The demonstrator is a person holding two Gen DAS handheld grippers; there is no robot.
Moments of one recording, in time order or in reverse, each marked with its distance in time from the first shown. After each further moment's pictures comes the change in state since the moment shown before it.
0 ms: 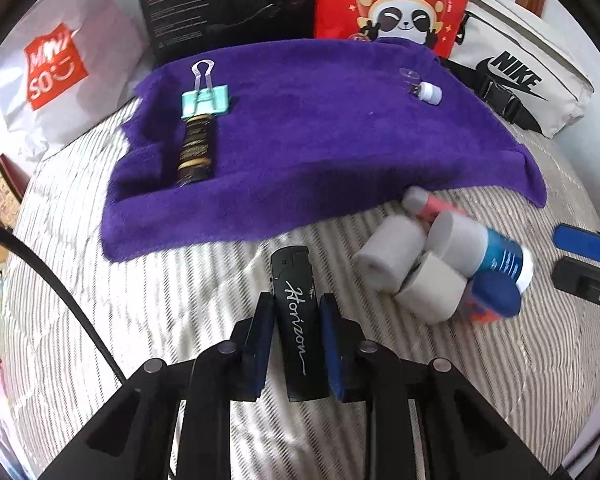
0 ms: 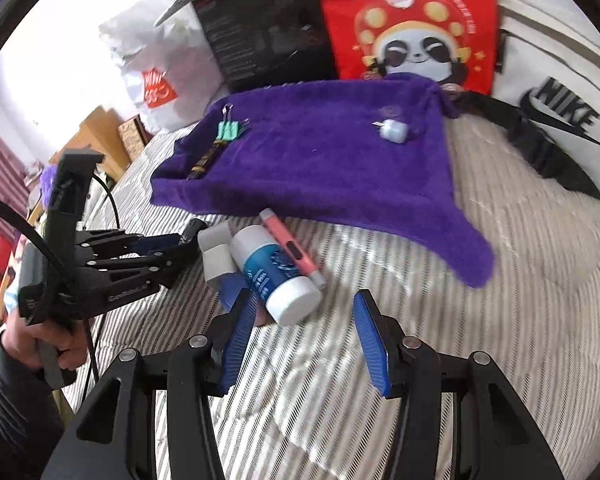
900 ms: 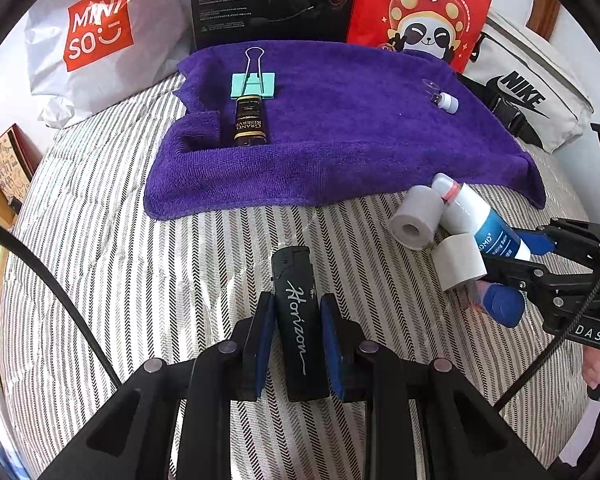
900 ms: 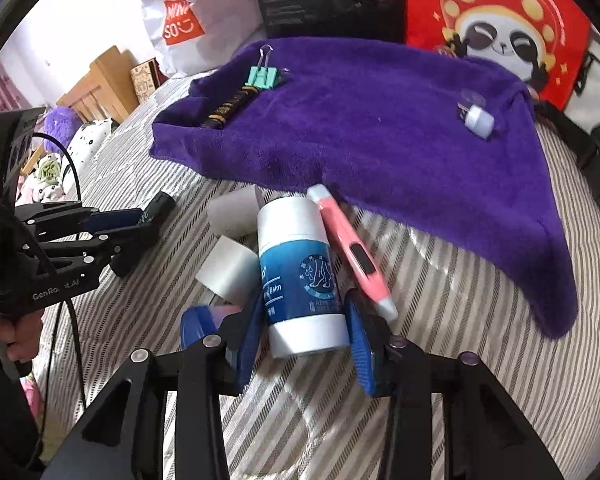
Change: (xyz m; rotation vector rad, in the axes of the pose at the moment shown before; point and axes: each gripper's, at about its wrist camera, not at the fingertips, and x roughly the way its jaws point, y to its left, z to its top) left arm -0.008 0.032 -0.025 -0.062 -0.026 -0.031; right arm 0.062 0.038 0.009 -0.156 0.103 -0.006
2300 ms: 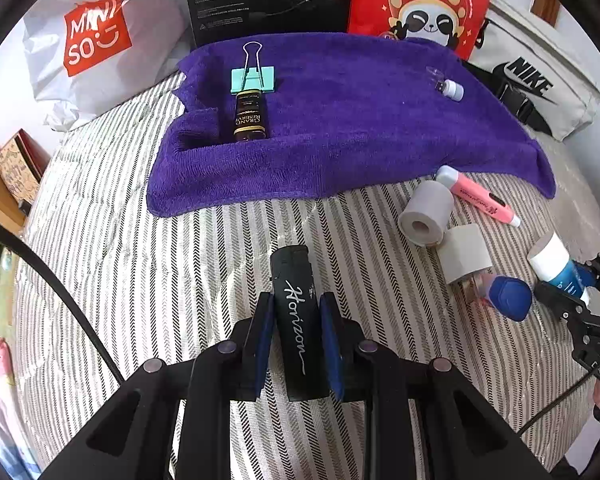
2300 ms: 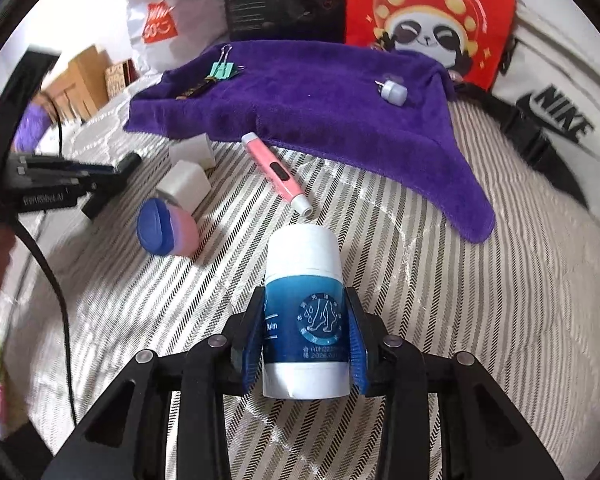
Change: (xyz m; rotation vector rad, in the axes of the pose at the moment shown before) left arm 0.004 -0.012 0.002 0.029 0.034 0.065; right arm -0.037 -0.018 -0.062 0.002 -0.061 -0.184
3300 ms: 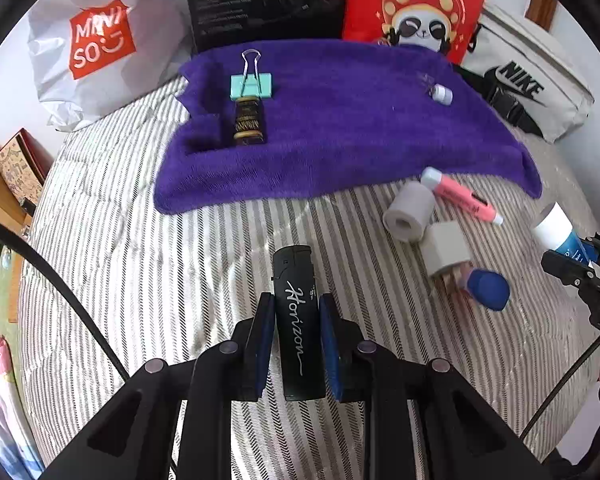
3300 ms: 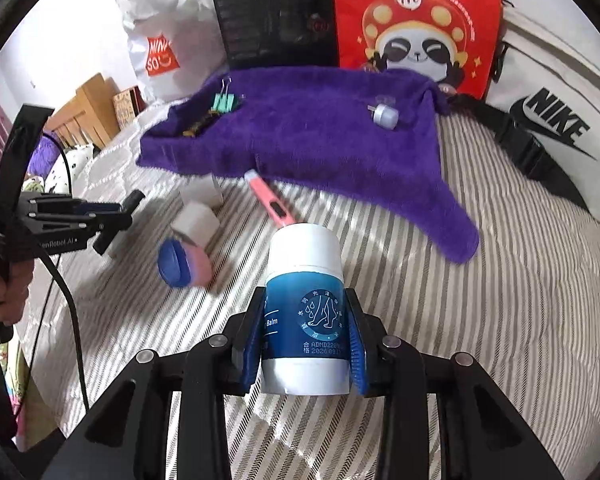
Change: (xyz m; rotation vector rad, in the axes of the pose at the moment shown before) left arm -0.022 0.004 -0.004 -0.021 -0.007 -0.025; right arm -0.024 -0.020 0.017 0.070 -0.041 0.091
